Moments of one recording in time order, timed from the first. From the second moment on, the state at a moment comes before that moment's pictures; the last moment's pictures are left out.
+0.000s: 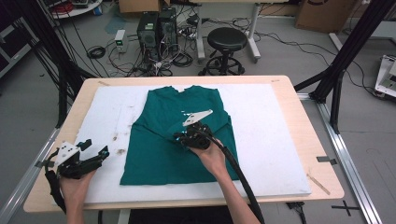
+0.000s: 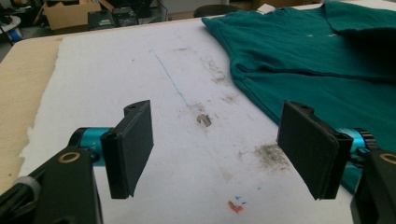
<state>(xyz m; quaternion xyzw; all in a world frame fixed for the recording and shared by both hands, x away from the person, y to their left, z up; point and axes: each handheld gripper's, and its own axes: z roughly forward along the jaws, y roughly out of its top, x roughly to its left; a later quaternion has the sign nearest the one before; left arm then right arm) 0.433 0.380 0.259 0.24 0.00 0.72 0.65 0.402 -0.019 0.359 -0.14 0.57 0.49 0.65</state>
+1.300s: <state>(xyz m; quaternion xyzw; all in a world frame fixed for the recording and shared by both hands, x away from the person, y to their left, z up) 0.433 0.380 0.260 0.24 0.00 0.72 0.65 0.410 -0.007 0.356 -0.13 0.59 0.49 0.63</state>
